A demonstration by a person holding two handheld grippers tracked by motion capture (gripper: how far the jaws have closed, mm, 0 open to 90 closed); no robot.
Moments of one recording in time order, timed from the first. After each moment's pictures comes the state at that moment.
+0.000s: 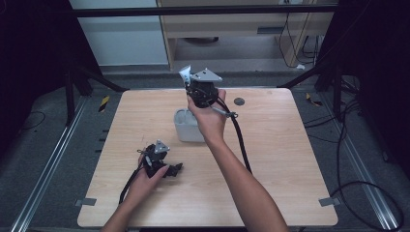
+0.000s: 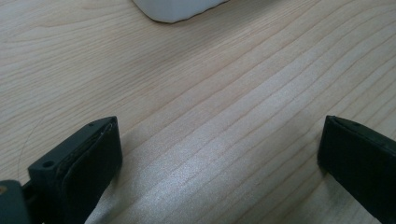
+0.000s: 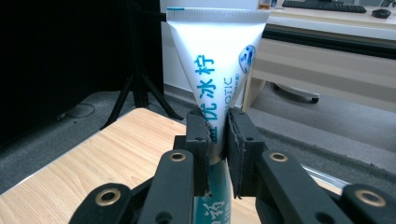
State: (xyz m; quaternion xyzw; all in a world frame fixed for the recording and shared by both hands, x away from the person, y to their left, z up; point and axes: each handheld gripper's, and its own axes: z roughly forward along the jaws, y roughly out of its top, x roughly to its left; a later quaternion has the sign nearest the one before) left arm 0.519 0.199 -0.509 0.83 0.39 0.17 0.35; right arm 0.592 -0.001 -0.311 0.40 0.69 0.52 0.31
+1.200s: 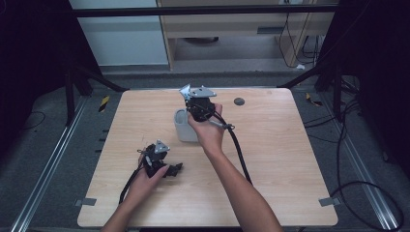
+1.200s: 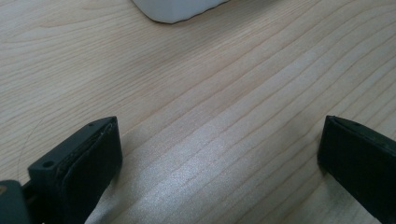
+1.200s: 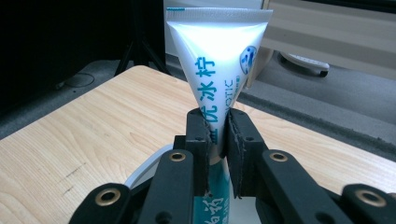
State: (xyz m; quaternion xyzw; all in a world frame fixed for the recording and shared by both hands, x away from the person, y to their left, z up) left arm 0.519 0.198 -0.509 0.83 0.39 0.17 0.35; right arm 0.595 0.007 -0.370 0.40 0.73 0.48 0.28
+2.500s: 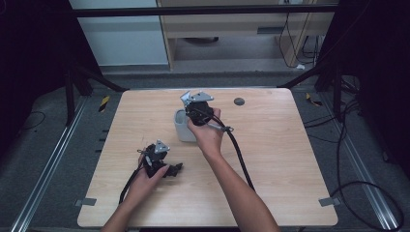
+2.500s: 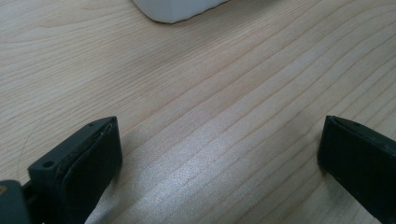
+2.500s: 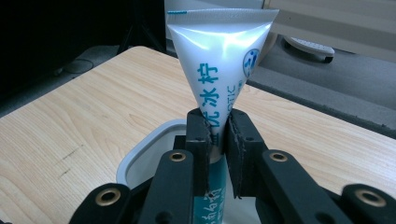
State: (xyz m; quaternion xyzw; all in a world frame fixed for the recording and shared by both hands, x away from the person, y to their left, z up) left arm 0.519 0.198 -0.509 0.83 0.39 0.17 0.35; right arm 0.598 0.011 -0.388 0.41 0.74 0.46 0.27
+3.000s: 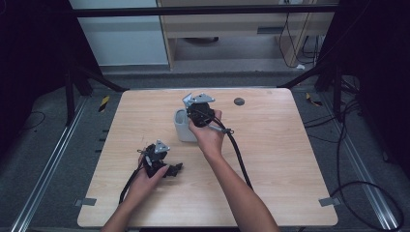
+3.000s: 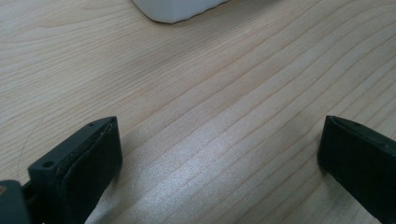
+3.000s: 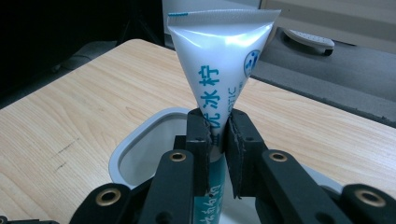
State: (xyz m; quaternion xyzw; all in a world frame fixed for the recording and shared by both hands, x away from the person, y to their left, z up) left arm 0.519 0.198 -0.509 0.83 0.39 0.17 0.35; right arm 0.598 0.007 -0.395 0.42 0.74 0.45 0.27
